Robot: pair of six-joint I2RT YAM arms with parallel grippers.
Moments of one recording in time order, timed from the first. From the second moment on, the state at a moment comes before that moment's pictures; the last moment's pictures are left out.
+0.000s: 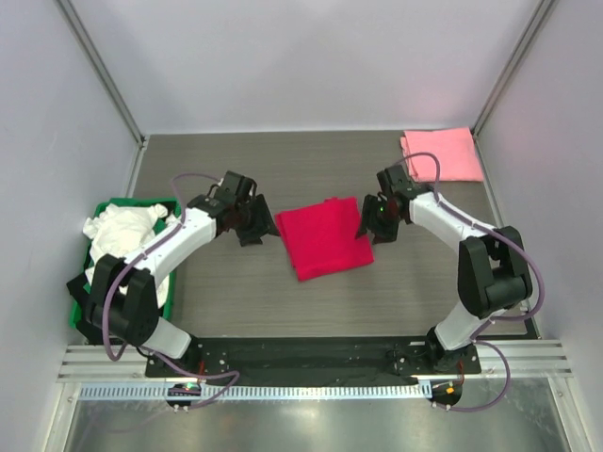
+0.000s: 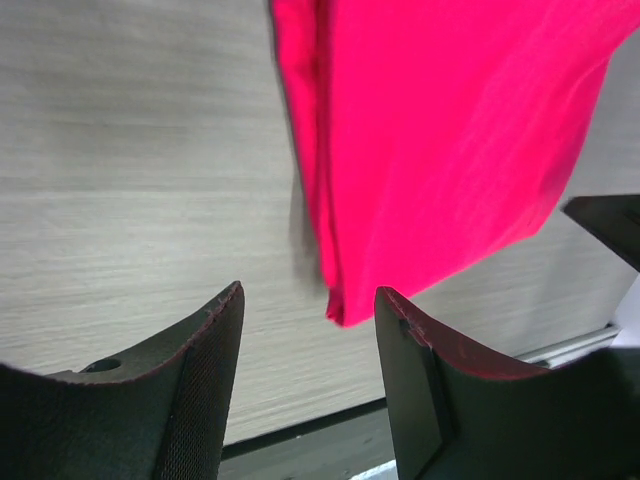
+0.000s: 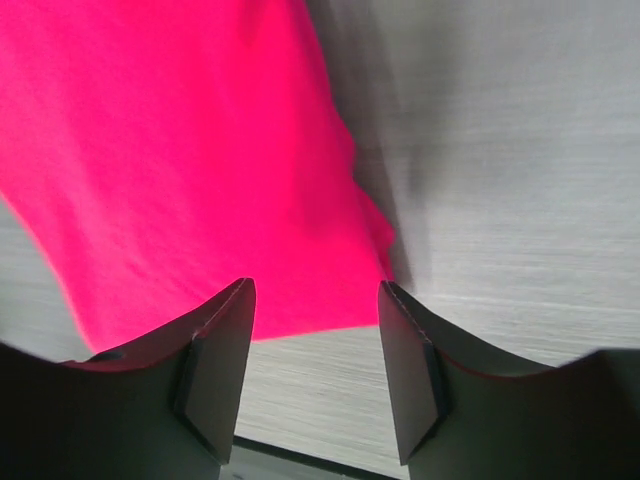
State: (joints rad) left arm -0.43 1.51 1.12 -0.60 0.15 -0.79; right arm 0.30 1.65 1.17 -0.66 -0.14 0.53
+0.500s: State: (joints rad) left arm -0.48 1.30 0.90 -0.60 0.13 -0.81; right arm 0.65 1.59 0.88 -0.43 -0.18 0.70
